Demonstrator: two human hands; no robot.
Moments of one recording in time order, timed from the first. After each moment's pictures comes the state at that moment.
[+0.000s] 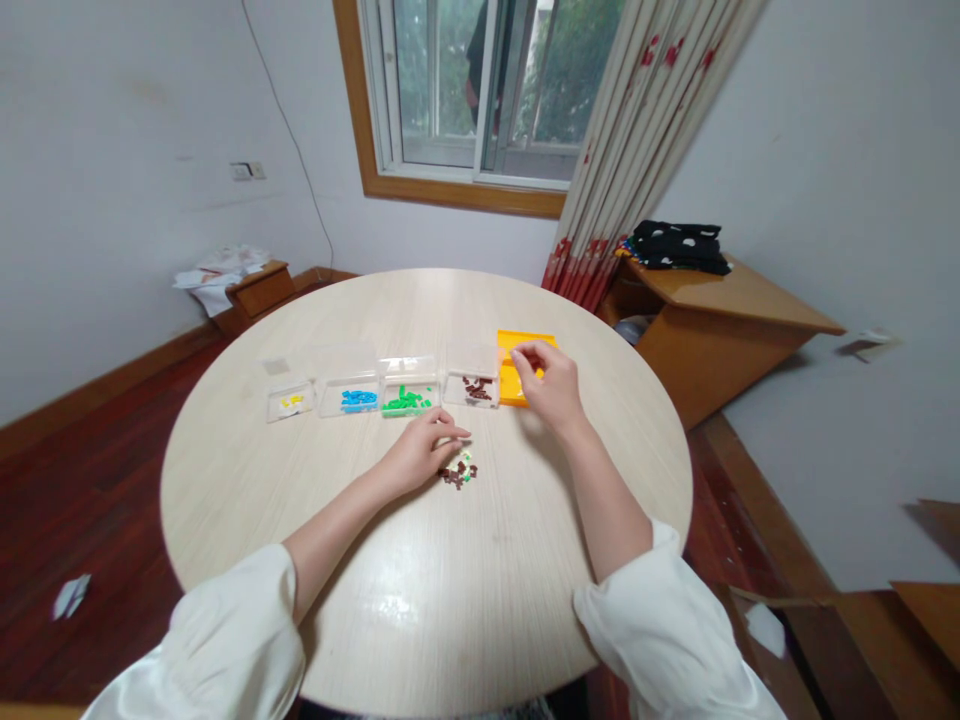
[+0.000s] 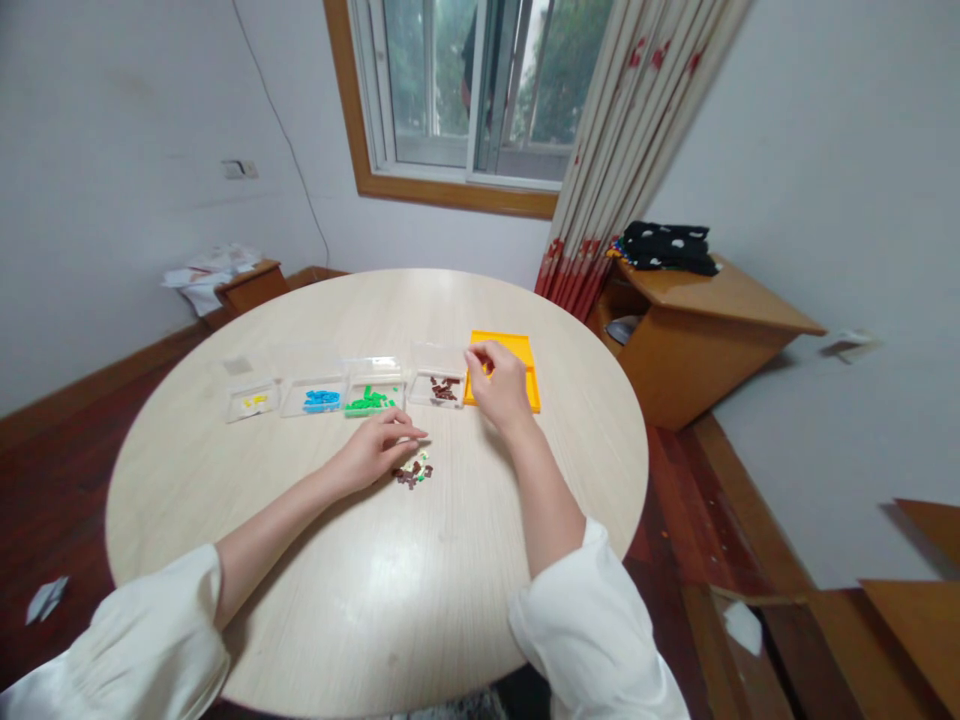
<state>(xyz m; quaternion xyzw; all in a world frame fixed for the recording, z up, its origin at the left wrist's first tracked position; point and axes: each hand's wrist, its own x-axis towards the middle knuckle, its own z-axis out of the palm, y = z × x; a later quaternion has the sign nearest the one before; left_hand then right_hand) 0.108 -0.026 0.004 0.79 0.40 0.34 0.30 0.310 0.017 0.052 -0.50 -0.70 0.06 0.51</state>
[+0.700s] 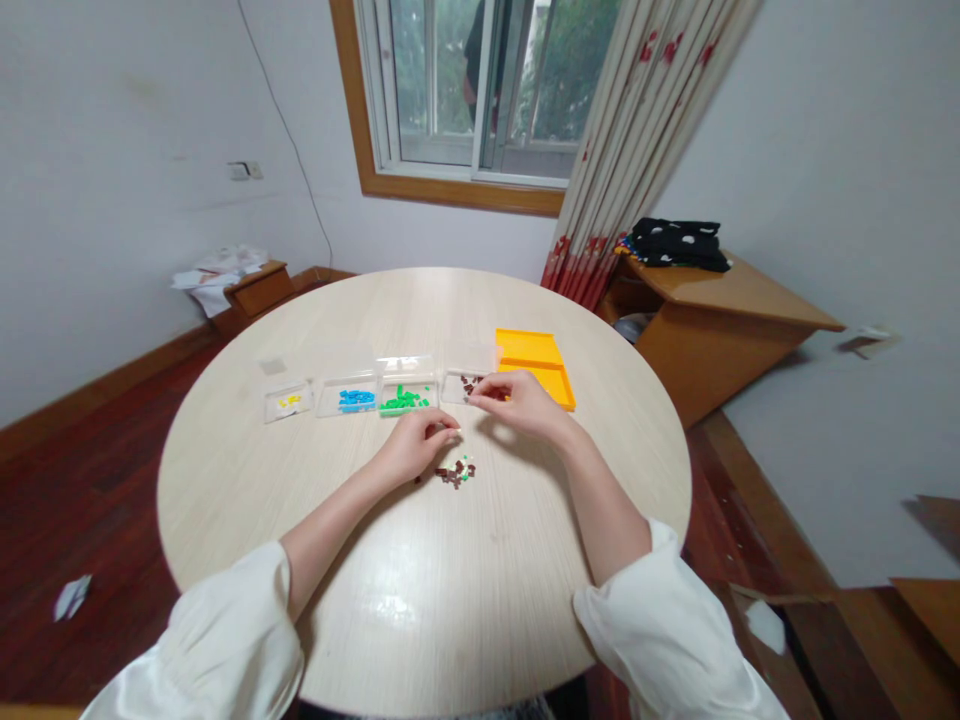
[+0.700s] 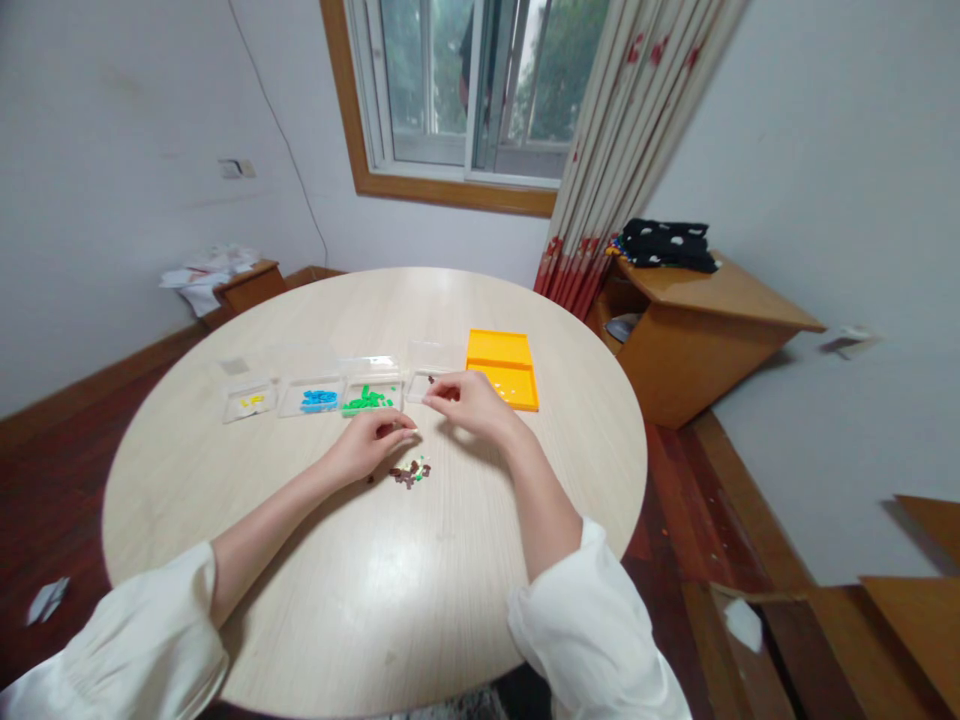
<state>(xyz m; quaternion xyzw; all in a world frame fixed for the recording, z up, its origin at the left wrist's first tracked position) 0.111 -0.022 0.016 0.74 0.46 0.34 0.34 0.296 0.004 0.054 -0.44 -0.78 0.30 0.33</state>
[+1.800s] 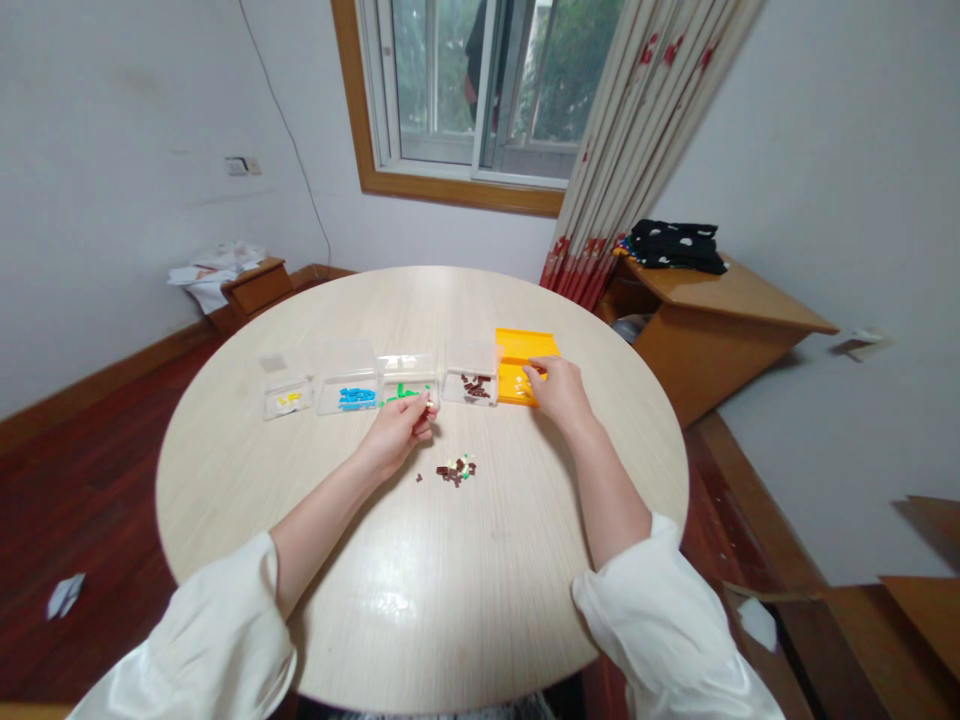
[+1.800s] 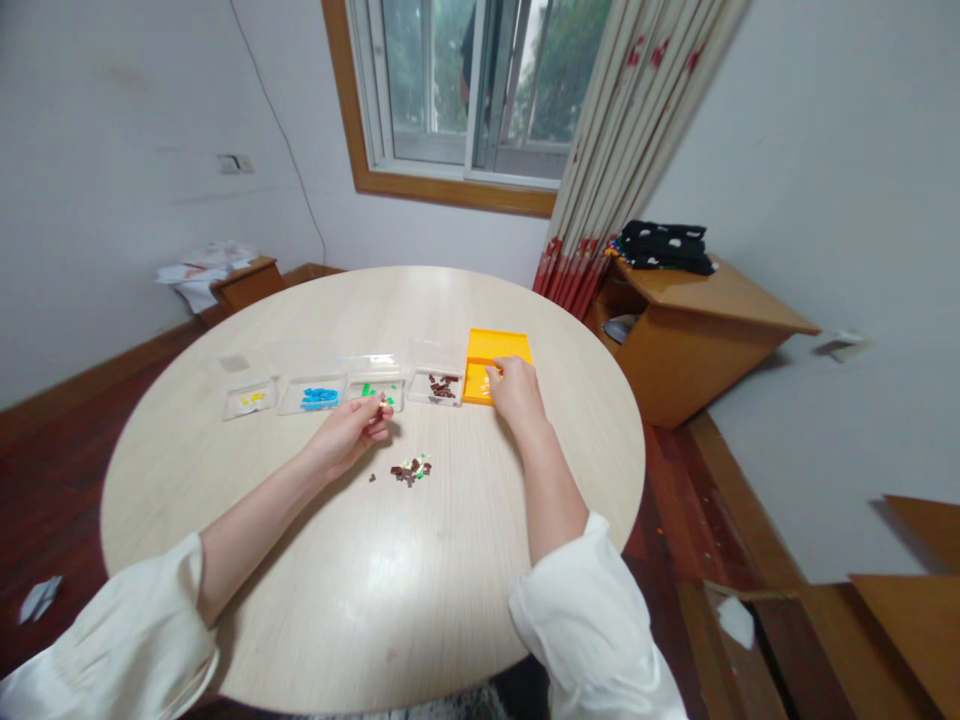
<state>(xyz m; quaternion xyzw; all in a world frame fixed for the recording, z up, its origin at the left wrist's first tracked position) 0.107 -0.021 0.025 0.38 0.41 0.50 0.66 0.338 0.034 0.031 -0.66 -0.67 0.03 0.34</state>
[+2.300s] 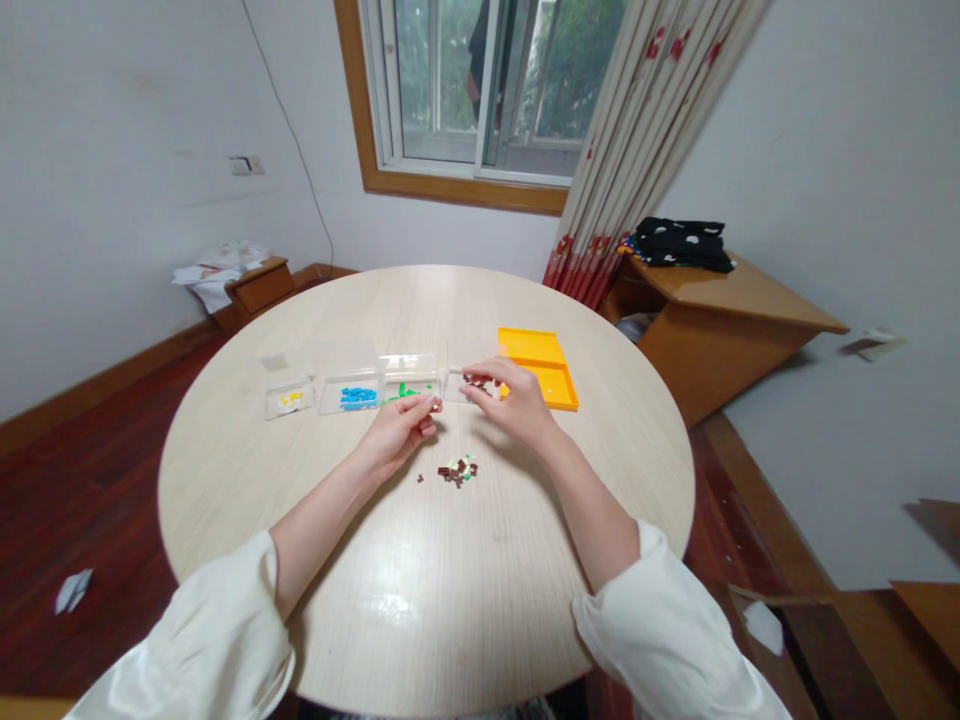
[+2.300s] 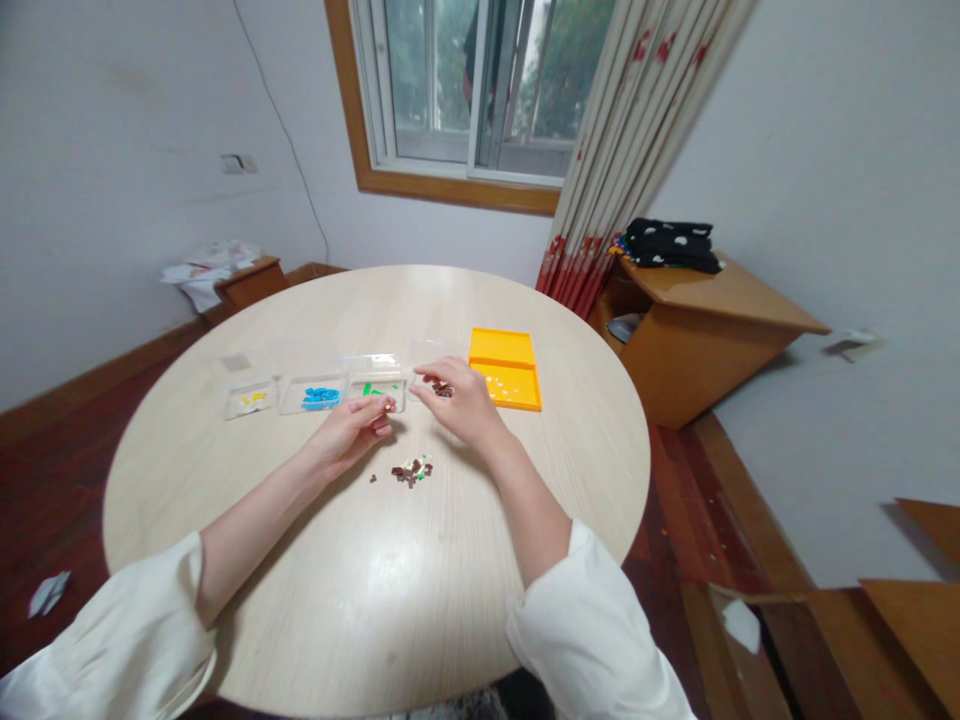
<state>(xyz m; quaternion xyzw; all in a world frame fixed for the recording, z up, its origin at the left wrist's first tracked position) 0.105 -0.018 0.021 0.35 0.37 0.53 0.68 0.279 -0.001 0.049 -0.39 -0.78 0.12 0.47</state>
